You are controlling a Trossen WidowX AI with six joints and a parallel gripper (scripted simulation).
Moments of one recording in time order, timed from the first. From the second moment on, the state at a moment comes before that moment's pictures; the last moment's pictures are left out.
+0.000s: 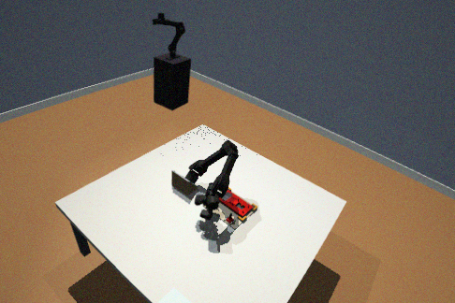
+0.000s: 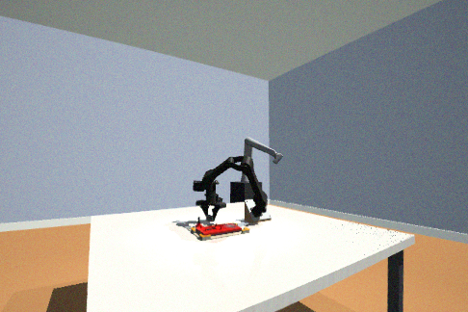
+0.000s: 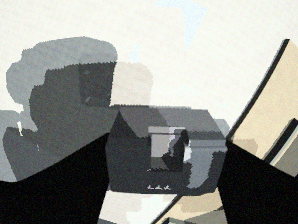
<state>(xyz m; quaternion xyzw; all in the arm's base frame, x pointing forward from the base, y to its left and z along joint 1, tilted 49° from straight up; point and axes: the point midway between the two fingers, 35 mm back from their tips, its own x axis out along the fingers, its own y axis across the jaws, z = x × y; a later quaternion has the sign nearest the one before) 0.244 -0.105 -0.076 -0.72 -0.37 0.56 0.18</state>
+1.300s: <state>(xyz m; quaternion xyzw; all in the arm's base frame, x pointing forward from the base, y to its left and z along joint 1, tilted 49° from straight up) 0.244 -0.095 -0.084 -0.72 -0.36 0.56 0.19</state>
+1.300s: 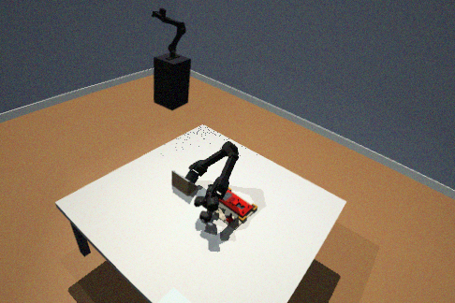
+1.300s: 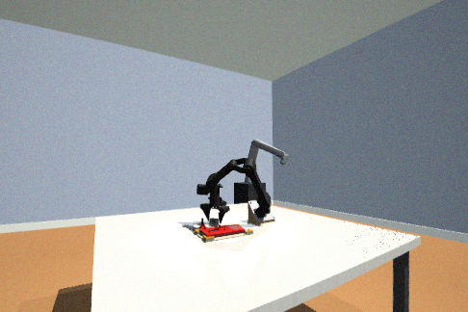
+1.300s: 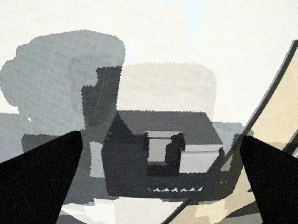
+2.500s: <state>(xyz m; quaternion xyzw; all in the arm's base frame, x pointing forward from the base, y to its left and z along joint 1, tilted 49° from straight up) 0.239 -0.126 -0.057 -0.73 -0.42 0.52 0.12</state>
